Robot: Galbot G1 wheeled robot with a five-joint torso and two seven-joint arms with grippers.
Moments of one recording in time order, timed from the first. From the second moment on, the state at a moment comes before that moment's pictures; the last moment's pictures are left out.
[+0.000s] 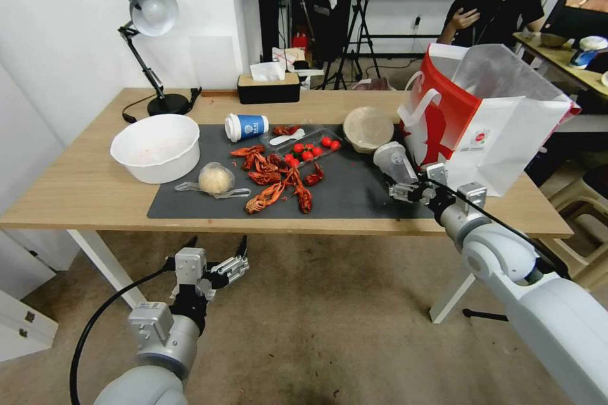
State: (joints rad) left arm 1.75 -1.33 -0.45 -2.38 -0.30 0.29 -0.17; right arm -1.02 0.84 0.26 1.87 0.64 -0.35 0.12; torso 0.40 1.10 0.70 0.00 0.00
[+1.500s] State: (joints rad) left arm 1.75 -1.32 -0.46 -2.37 -0.30 0.29 -0.19; right arm -0.92 0.81 0.24 2.02 0.68 -0.43 0.19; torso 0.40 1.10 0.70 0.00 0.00
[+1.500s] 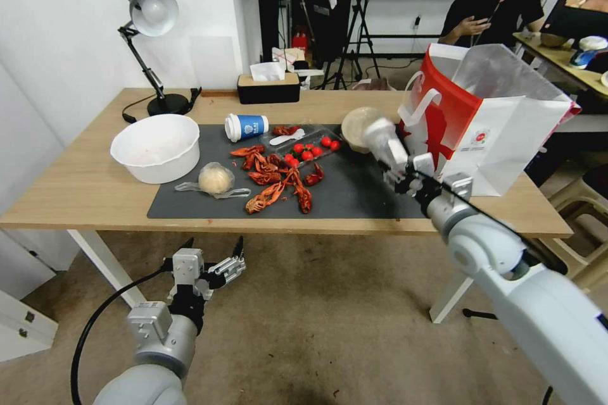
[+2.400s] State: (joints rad) left arm 1.75 -1.33 -0.46 -2.36 -0.29 0.29 -0.19; right arm -0.51 0.67 0.28 1.91 1.18 -0.66 0.66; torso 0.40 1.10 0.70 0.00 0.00
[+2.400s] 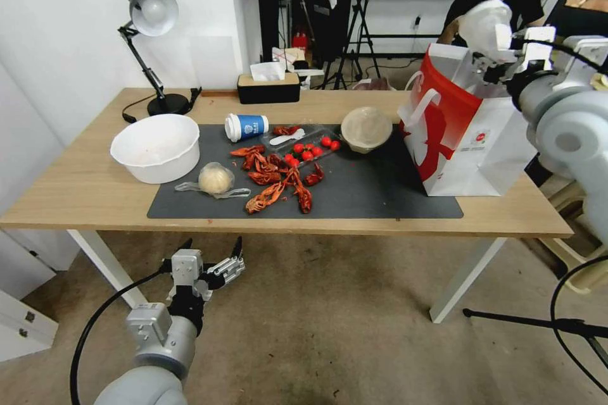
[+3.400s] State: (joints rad) left arm 1.76 -1.34 -0.45 -2.37 -0.28 0.29 -0.19; right arm -0.53 0.69 0.28 1.89 1.13 -0.64 0.62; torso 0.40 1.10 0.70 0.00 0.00
